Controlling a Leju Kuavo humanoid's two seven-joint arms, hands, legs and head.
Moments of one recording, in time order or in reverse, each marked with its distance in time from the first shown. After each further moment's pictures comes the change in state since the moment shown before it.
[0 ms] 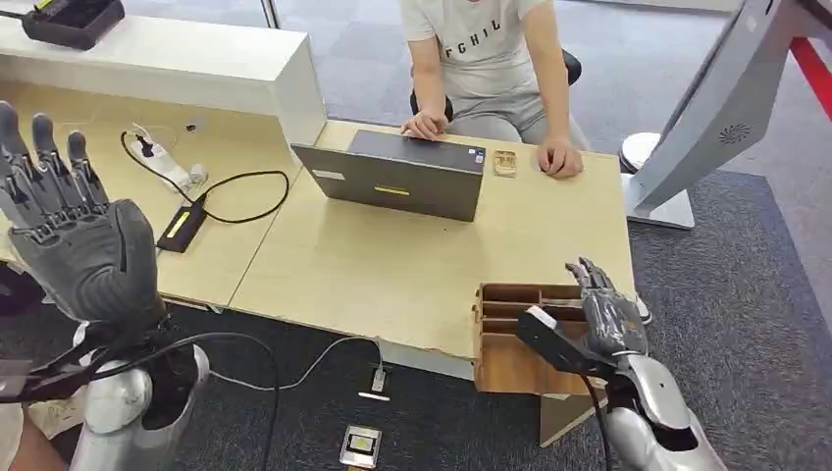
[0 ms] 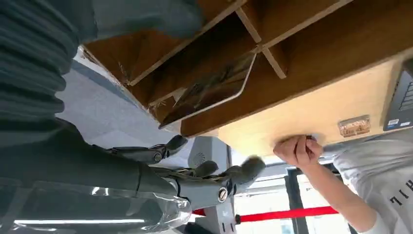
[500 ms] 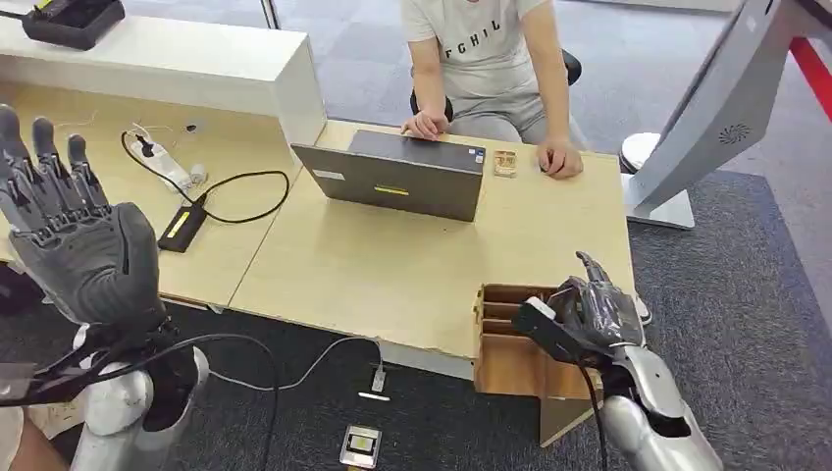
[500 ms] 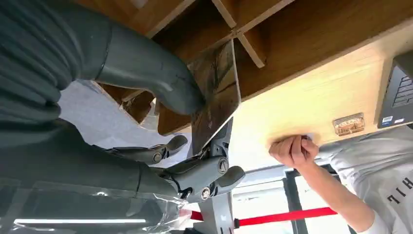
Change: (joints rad) left arm 0.006 0.000 0.000 0.000 -0.015 0.003 -0.005; right arm -0.042 0.027 0.002 0.080 -0.039 -0.030 -0.034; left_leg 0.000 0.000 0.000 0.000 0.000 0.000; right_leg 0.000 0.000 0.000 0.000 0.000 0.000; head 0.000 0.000
